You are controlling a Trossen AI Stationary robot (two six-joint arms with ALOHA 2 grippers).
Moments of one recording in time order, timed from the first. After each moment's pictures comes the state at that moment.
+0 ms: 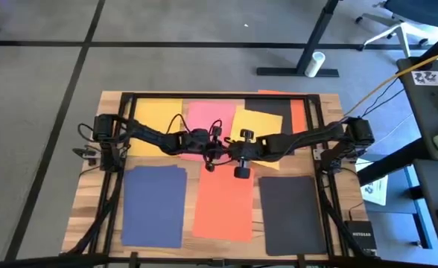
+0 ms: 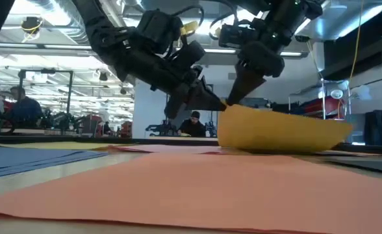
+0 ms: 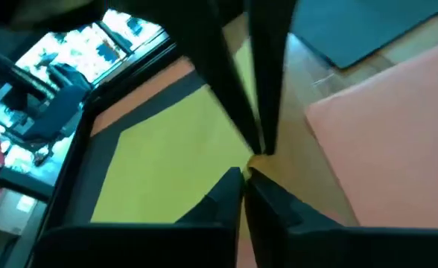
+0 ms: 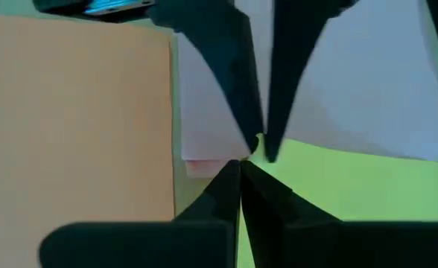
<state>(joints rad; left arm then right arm) 0.10 1.85 0.88 0.58 -0.01 0.66 0.07 1.64 1.08 -0.46 0.28 0.05</state>
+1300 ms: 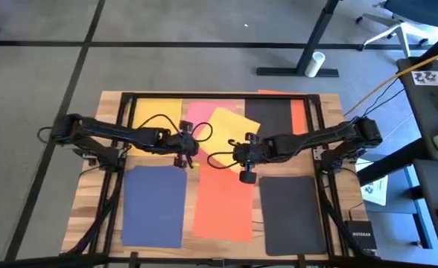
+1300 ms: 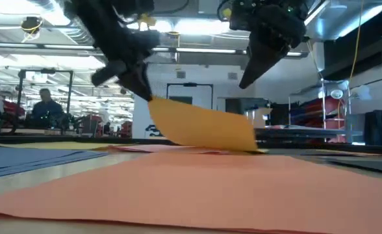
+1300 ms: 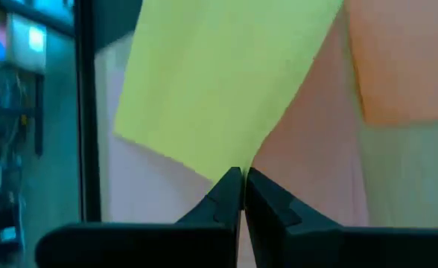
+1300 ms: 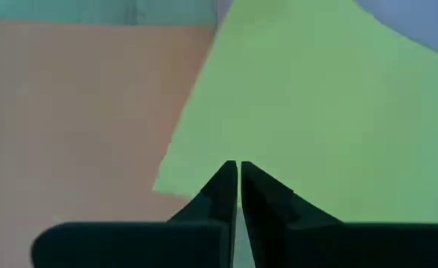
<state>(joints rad) 0.01 1.38 0.88 -0.46 -0.48 0.39 0.11 1.56 1.13 -0.62 0.22 0.17</state>
